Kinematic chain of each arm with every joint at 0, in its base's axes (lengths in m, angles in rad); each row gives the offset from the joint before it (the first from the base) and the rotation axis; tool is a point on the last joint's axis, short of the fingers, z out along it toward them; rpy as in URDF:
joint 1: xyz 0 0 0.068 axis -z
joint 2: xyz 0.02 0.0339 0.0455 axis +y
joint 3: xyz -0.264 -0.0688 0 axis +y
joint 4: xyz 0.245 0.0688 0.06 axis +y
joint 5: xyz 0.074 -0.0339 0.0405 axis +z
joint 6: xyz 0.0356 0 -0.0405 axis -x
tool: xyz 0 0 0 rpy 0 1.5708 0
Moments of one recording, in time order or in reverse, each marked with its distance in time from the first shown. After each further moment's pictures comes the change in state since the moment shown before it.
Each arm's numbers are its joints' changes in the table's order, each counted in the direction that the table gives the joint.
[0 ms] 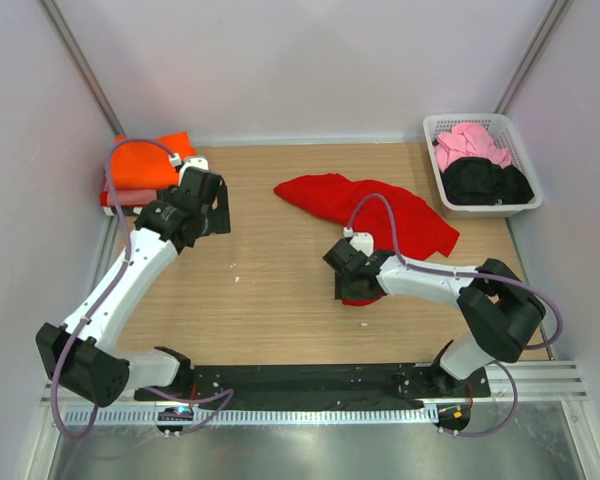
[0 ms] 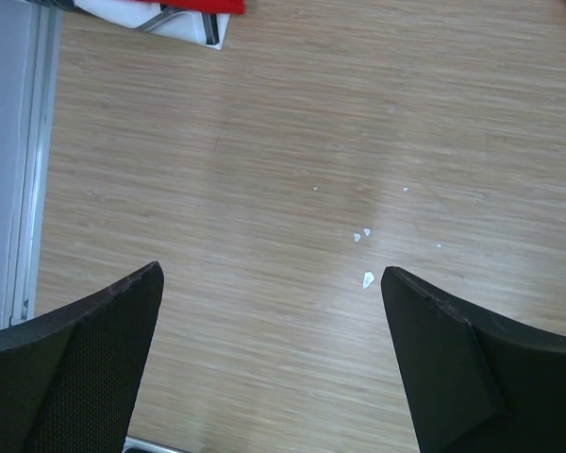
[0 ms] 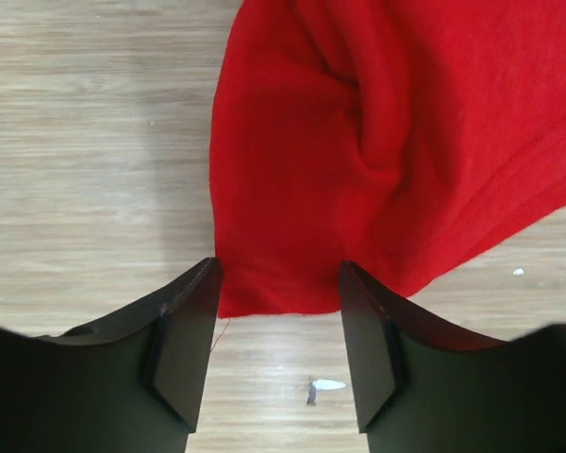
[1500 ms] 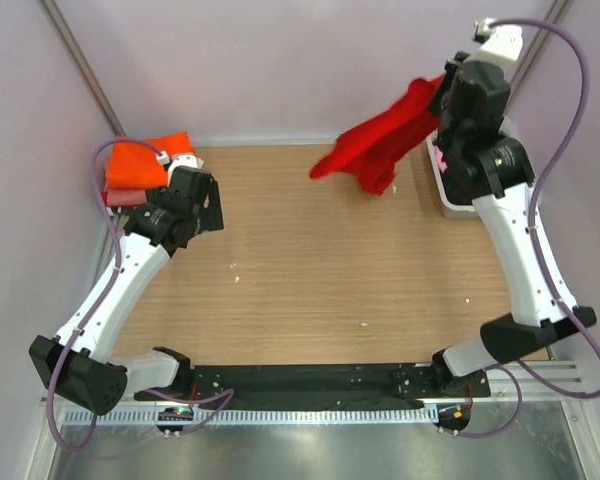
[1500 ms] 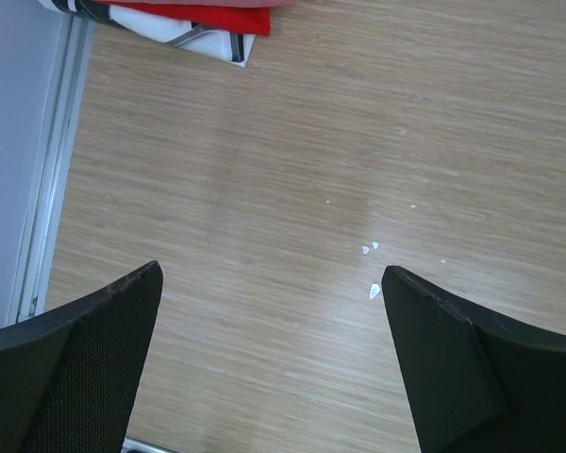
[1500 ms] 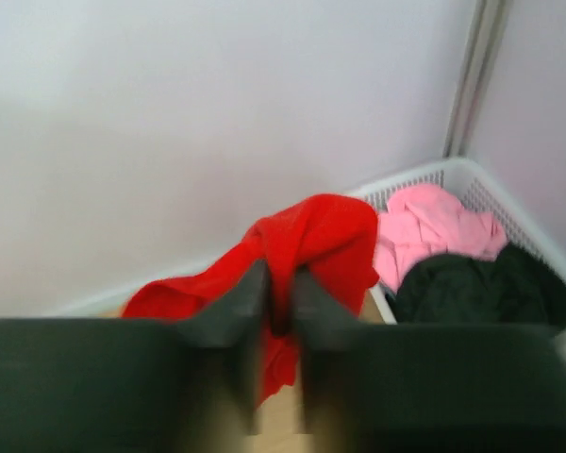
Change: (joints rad) left arm -0.031 -0.042 -0.007 0.000 0.015 0.000; right arm 0.451 0.020 -1.244 0.010 -0.281 0.600
